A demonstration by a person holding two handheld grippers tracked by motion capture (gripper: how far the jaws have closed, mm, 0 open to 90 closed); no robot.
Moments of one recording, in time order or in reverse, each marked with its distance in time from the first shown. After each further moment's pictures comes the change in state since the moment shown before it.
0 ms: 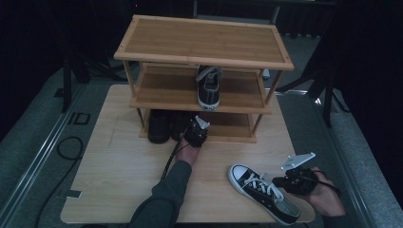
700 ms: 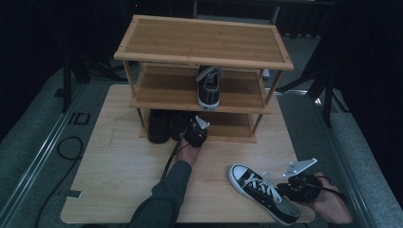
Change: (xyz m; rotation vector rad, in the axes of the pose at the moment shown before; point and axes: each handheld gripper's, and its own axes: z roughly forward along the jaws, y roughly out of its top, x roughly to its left) left arm 0.000 0.000 0.000 0.000 -0.001 -0.001; right arm 0.011 -0.009 -0.007 0.061 0.005 -0.019
